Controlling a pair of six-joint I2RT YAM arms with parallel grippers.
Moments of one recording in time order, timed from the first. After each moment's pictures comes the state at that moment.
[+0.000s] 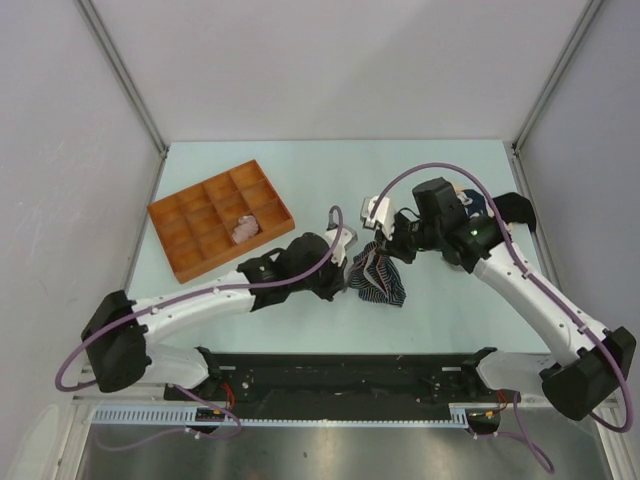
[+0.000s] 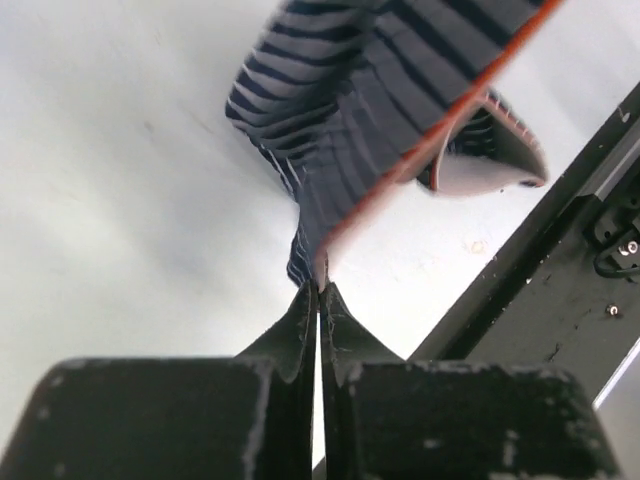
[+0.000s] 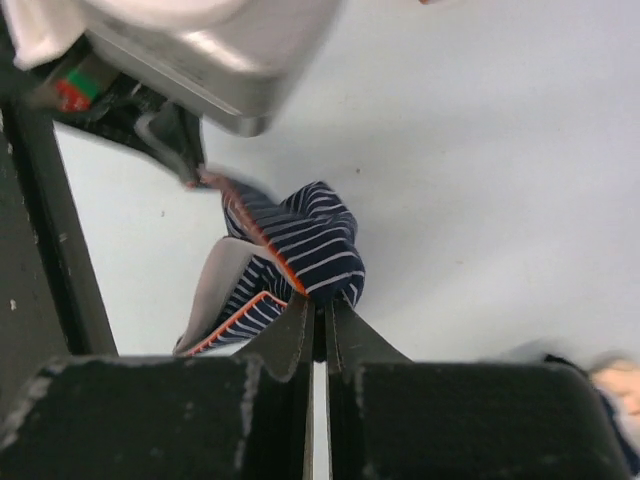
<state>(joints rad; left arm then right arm) -0.97 1.33 0.87 -0.21 0.02 -0.32 0.57 1.21 1.18 -0.70 -0.46 -0.60</state>
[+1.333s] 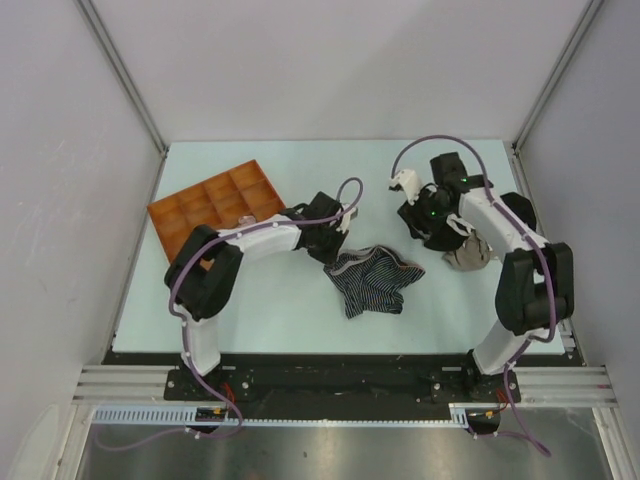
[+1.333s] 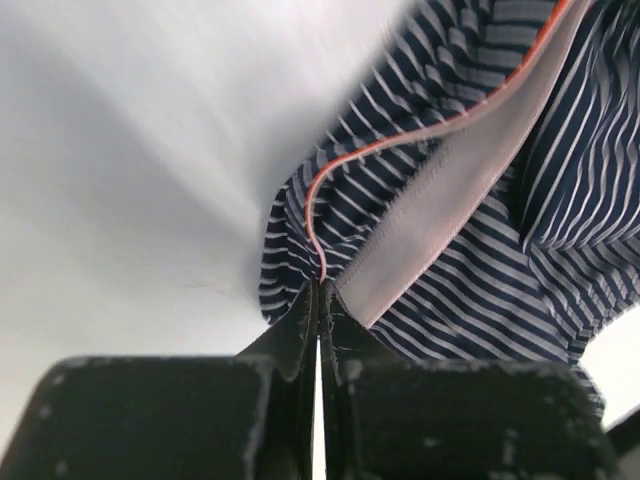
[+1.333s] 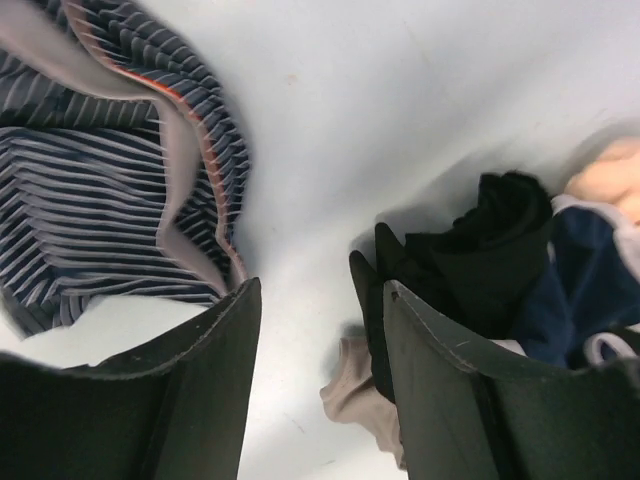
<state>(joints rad) -0.68 1.92 1.30 -0.45 0.17 -0.14 0.22 1.70 1.35 -0.76 -0.29 -0.69</state>
